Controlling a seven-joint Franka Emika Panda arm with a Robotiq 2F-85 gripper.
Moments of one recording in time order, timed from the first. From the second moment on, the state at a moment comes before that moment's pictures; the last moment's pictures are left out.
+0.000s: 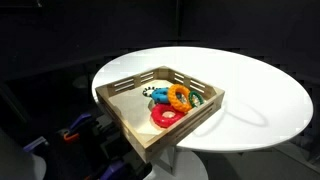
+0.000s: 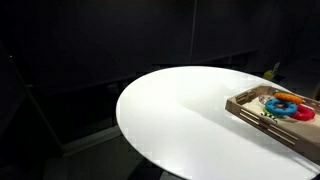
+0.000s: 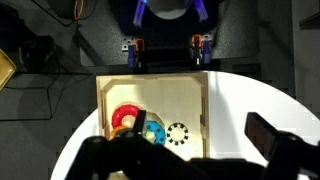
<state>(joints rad) -0.02 -0.52 0.02 -2.17 -0.02 1.34 0.10</state>
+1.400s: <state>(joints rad) -0.02 -0.51 0.00 -2.25 -0.02 1.59 0.09</state>
